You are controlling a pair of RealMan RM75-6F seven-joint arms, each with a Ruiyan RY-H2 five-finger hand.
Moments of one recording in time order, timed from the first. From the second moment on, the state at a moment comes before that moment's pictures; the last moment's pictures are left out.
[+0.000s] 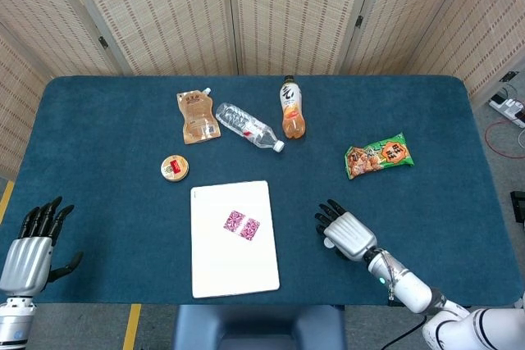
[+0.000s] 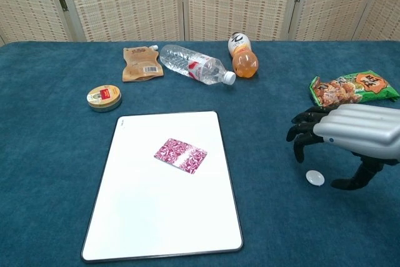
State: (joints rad) left arm -0.09 -1.16 -0.04 -1.69 1.50 1.49 0.13; right arm 0.71 -1.37 -0.20 -1.59 -1.33 1.00 -0.41
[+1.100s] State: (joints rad) left arm -0.09 -1.17 -0.03 -1.68 1.49 1.48 0.12; right arm 0.66 -1.42 -0.11 -1.50 -1.34 0.88 -0.41
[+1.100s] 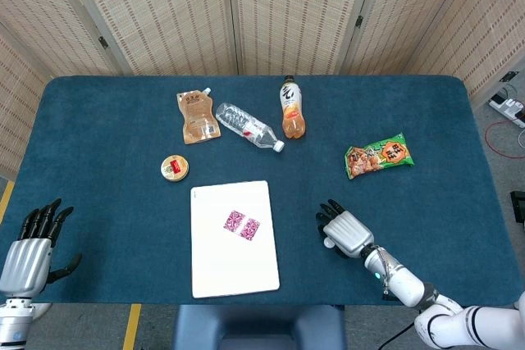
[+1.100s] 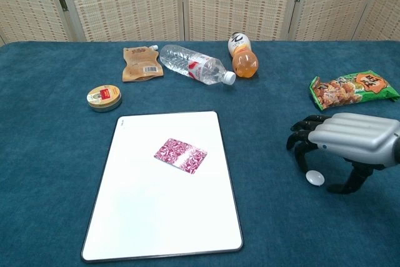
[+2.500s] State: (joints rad) left arm -0.09 -1.17 -0.03 -1.67 1.49 1.49 0.11; right arm 0.79 -1.46 0.07 -1.58 -1.28 0.77 -0.49
